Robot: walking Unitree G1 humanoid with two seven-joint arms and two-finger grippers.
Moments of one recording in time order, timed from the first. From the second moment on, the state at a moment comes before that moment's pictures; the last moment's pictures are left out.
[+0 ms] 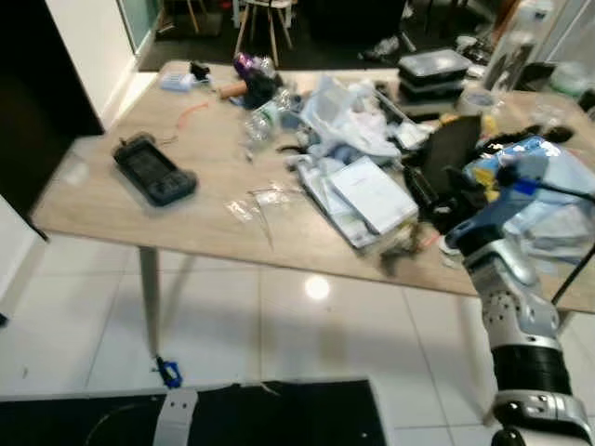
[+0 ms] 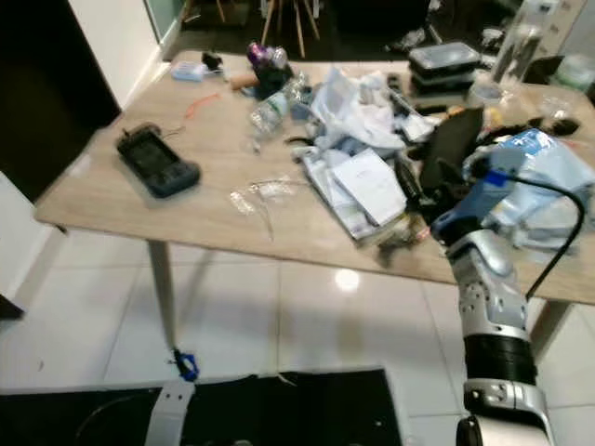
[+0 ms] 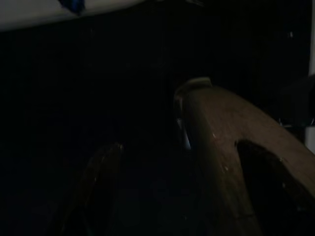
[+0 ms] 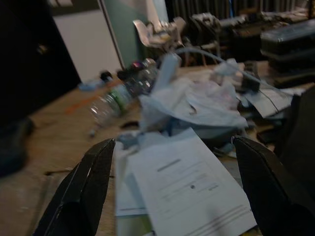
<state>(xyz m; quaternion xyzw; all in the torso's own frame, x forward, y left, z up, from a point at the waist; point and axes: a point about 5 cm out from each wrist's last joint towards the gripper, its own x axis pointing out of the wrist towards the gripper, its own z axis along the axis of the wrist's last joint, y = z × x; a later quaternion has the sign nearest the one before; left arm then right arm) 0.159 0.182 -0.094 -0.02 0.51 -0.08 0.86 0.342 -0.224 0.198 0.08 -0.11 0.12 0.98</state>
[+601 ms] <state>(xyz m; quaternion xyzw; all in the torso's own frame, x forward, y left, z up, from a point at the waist) 0.157 0.183 -0.095 -0.01 0.51 -0.08 0.85 0.348 -0.246 0.181 -0.03 -0.03 0.04 1.00</state>
